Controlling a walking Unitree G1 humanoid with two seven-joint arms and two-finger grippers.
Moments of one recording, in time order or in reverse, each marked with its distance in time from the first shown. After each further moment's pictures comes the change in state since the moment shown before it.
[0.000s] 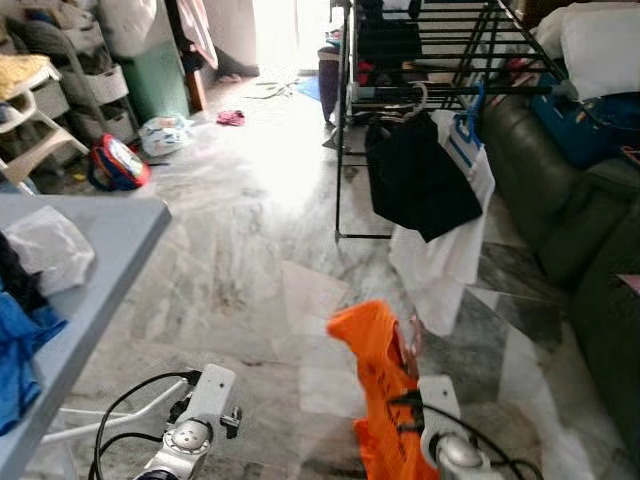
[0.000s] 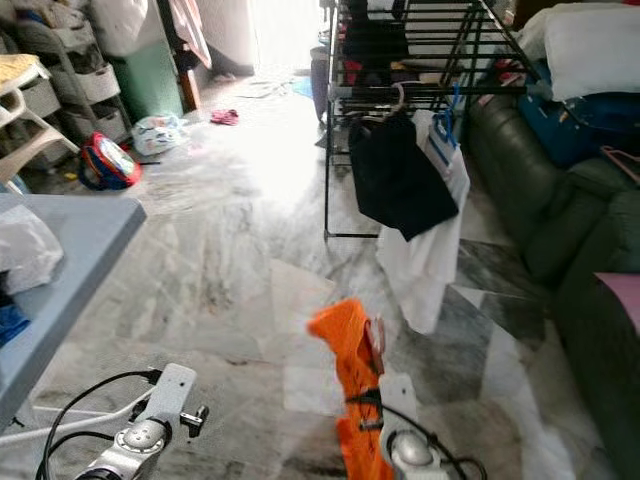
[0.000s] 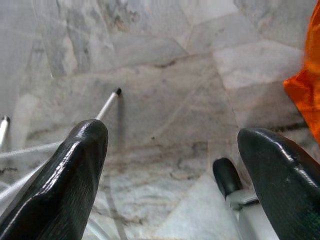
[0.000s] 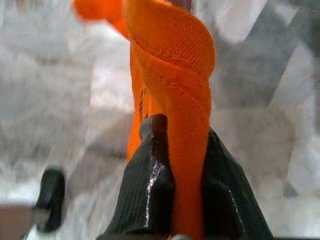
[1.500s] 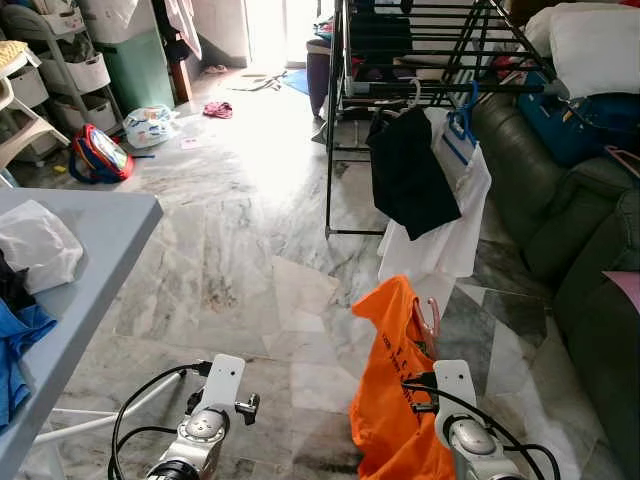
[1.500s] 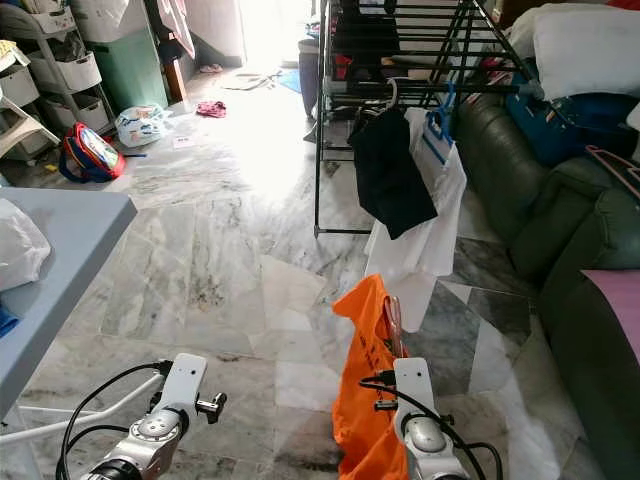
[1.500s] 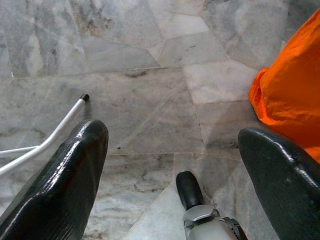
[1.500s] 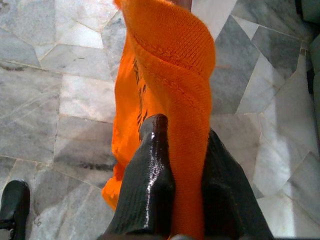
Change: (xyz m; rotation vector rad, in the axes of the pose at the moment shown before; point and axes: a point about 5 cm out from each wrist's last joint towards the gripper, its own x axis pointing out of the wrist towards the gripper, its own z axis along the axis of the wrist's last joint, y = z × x) left arm 0.002 -0.019 0.011 -0.106 -0.029 -0.053; right arm -0.001 -0.014 0.000 -0.027 -0.021 -0.064
